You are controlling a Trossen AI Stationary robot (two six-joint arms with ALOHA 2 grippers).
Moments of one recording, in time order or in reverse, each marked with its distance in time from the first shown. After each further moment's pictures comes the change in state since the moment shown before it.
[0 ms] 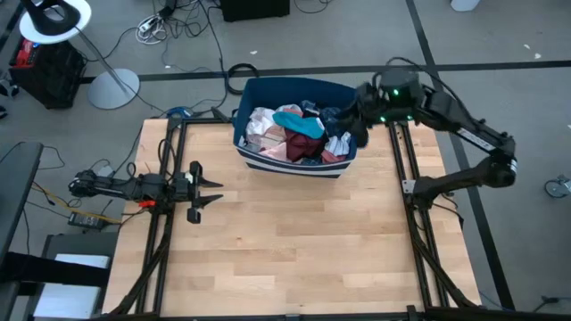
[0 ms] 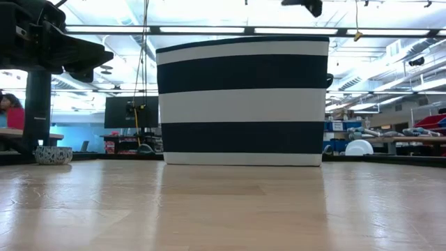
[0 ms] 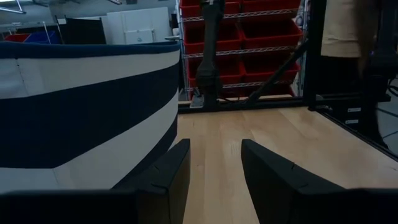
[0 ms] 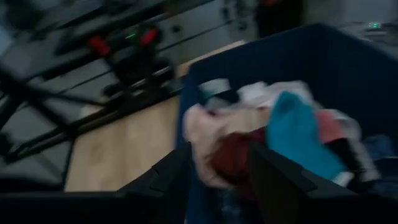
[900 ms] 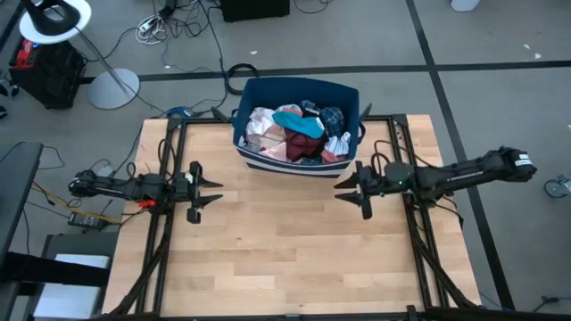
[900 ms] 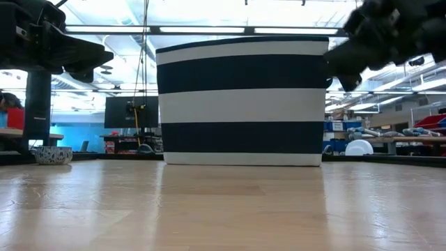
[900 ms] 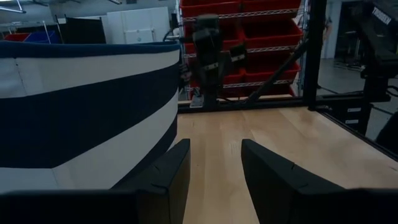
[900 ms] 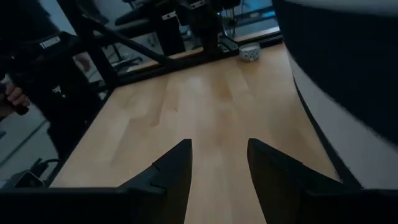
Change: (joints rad) left arm 0.000 0.000 0.000 -0.001 0.000 -0.002; right arm 0.476 -0.414 -1.225 1.049 0.259 0.089
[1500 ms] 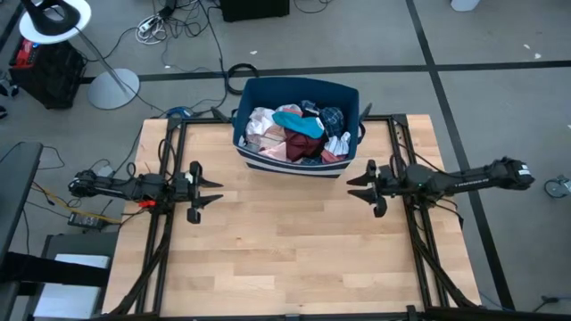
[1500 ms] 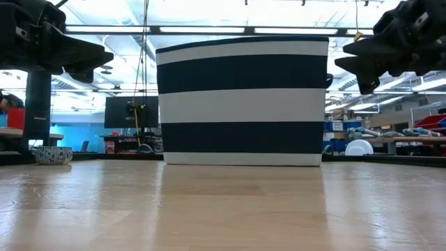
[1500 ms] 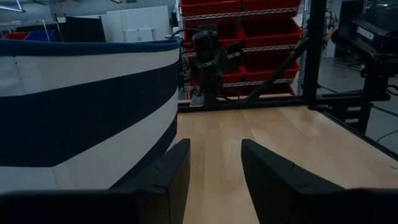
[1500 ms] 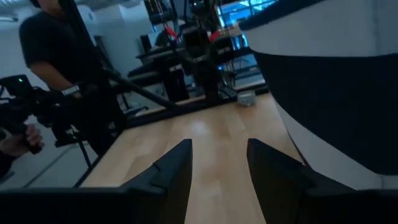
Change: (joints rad) left arm 0.000 0.000 0.000 -0.004 0.000 -0.001; right arm -0.001 -0.350 -0.217 0.099 0.049 -0.006
